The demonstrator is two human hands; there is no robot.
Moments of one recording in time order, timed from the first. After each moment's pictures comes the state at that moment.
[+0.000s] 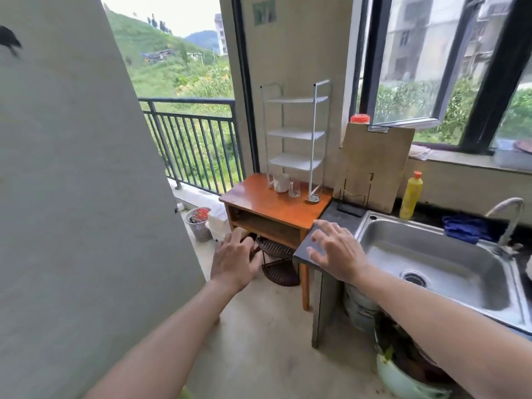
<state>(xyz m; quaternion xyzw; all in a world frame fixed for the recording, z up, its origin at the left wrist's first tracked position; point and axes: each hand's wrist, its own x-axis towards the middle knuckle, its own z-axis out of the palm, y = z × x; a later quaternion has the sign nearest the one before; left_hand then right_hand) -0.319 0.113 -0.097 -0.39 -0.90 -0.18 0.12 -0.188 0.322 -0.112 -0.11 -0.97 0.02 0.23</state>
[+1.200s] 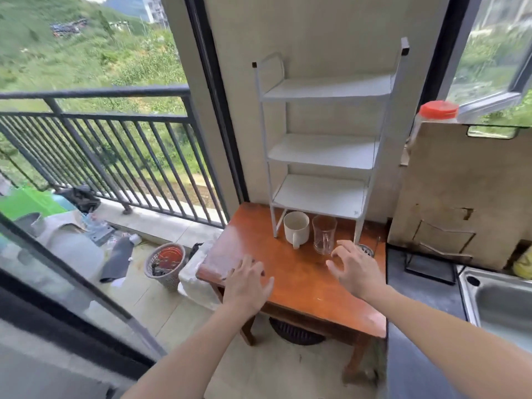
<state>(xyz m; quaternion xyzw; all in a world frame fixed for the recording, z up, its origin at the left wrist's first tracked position) -0.843 0.409 -0.187 -0.45 -0.88 -0.13 -0.07 -0.672 0.597 -0.223 -0.36 -0.91 0.15 0.13</state>
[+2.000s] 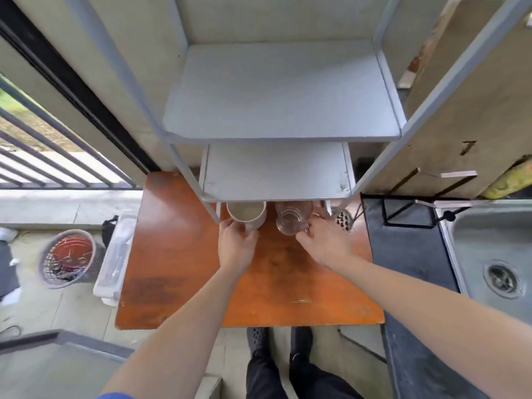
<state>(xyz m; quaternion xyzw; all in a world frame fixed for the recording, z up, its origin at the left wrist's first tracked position) -0.956 0.634 -0.329 -0.36 -0.84 -0.28 -0.29 -0.775 0.704 -0.305 -0.58 -0.78 0.25 0.03</state>
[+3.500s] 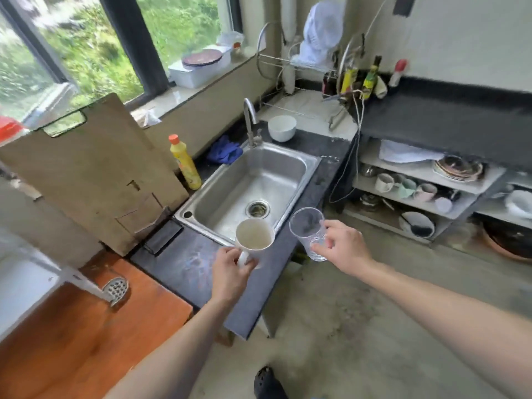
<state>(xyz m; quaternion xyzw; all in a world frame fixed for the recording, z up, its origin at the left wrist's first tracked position) -0.547 0.522 -0.255 -0.78 -0.46 -0.23 -0.36 -0.332 0.375 -0.224 -0.82 -0.46 0.12 0.32</state>
